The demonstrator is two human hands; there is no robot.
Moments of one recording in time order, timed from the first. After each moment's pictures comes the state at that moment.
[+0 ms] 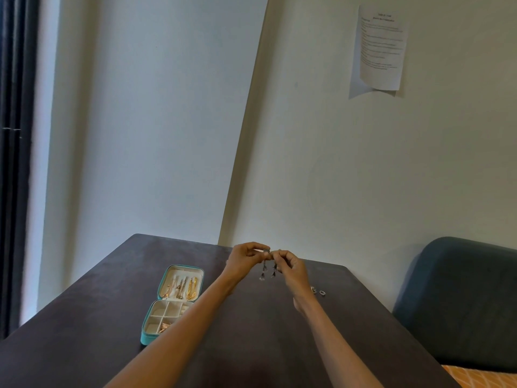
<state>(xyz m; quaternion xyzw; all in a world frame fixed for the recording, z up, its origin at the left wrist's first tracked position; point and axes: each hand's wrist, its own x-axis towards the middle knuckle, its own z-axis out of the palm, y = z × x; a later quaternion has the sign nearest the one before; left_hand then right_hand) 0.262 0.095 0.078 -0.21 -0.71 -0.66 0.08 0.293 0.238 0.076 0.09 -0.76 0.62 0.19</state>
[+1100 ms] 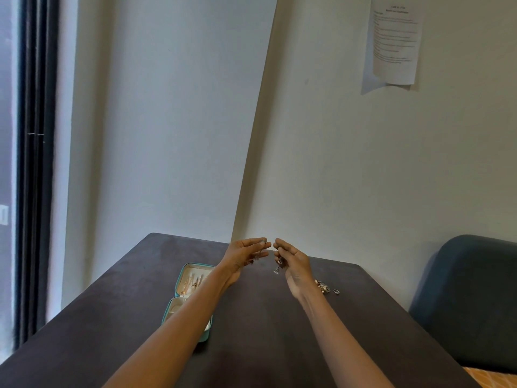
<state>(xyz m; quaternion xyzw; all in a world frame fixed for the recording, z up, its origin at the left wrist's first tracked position) 0.260 0.062 0.084 -0.15 -0.60 -0.79 -0.03 0.280 0.210 0.086 0.04 -0.60 0.79 0.12</state>
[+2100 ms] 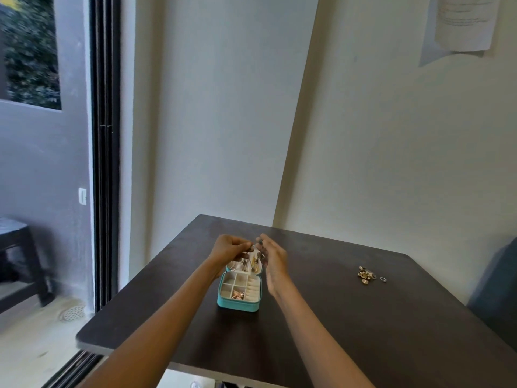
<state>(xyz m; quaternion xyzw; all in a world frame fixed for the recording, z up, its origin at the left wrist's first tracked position) 0.285 -0.060 0.041 -0.03 -0.75 -0.65 0.07 0.292 0.068 0.037 0.02 -0.56 0.83 0.03</state>
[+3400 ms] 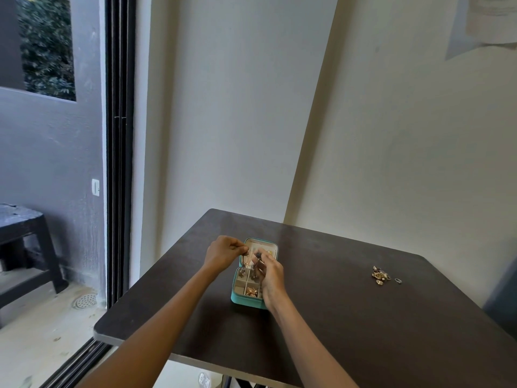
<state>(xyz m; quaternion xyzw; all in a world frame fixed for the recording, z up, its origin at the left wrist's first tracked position) 0.277 -0.098 0.011 0.00 -0.86 -0.48 0.14 0.296 0.035 -0.004 -0.03 -0.54 0.84 -0.02</state>
